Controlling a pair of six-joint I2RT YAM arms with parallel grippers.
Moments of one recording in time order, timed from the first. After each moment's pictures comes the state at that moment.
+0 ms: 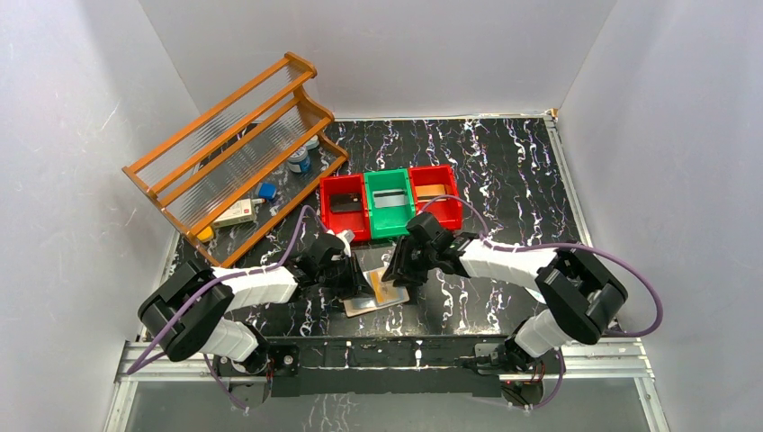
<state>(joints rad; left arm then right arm) -0.77 1.39 0.44 0.13 0.32 -0.96 0.84 1.50 0.73 -0.17 -0.27 1.07</state>
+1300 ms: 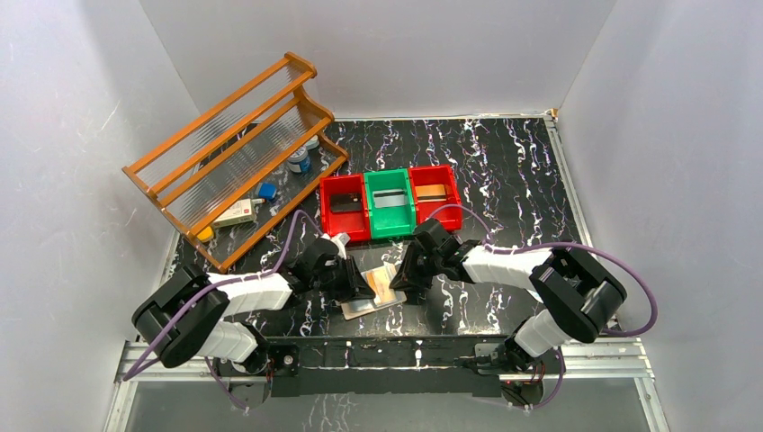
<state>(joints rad) -0.77 1.35 0.37 0.23 0.34 -1.02 0.82 1.50 0.63 -0.08 -0.28 1.10</state>
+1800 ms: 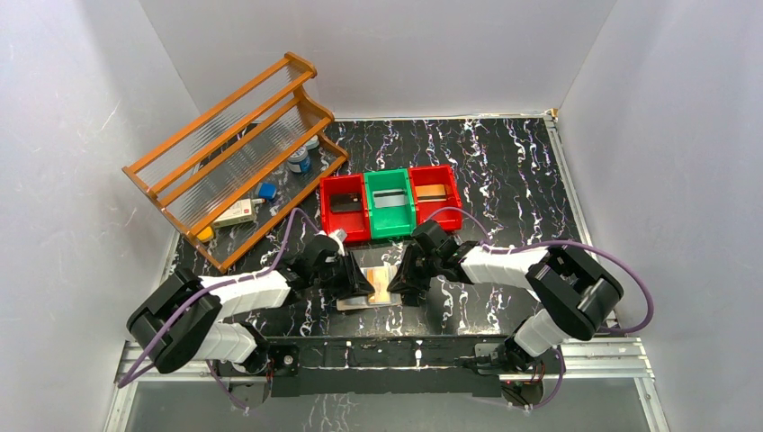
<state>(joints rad) -0.76 1.31 0.41 0.12 0.29 -1.03 0.82 1.51 0.62 -0.05 -0.32 1.13</state>
